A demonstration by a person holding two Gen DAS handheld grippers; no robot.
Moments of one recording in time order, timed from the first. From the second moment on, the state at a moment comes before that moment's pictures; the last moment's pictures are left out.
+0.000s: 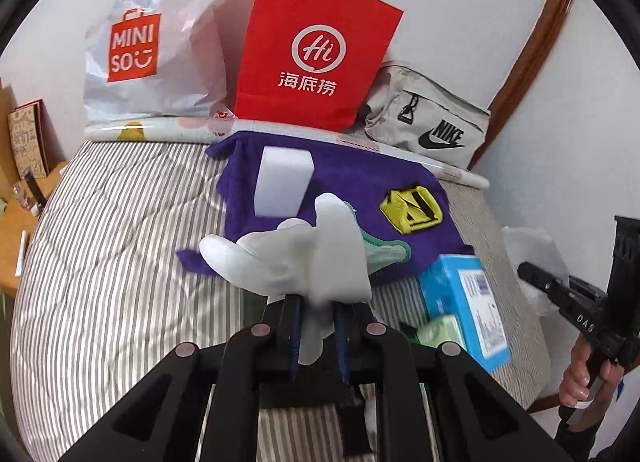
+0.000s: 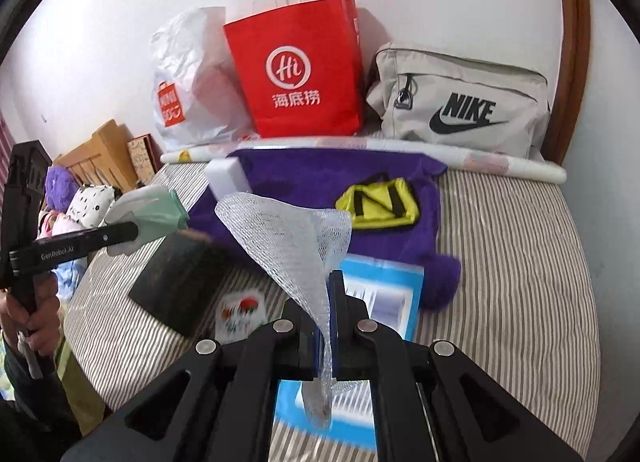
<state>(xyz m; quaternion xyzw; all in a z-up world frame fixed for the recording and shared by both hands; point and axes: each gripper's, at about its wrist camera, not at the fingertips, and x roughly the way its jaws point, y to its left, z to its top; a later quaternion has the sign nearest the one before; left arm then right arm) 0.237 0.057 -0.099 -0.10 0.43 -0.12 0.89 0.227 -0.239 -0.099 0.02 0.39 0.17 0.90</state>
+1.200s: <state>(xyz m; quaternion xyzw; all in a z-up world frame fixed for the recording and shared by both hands) 0.372 0.035 -0.177 -0.06 0.53 -0.12 0.84 0.395 -0.225 -0.171 -0.02 0.49 0.14 0.86</state>
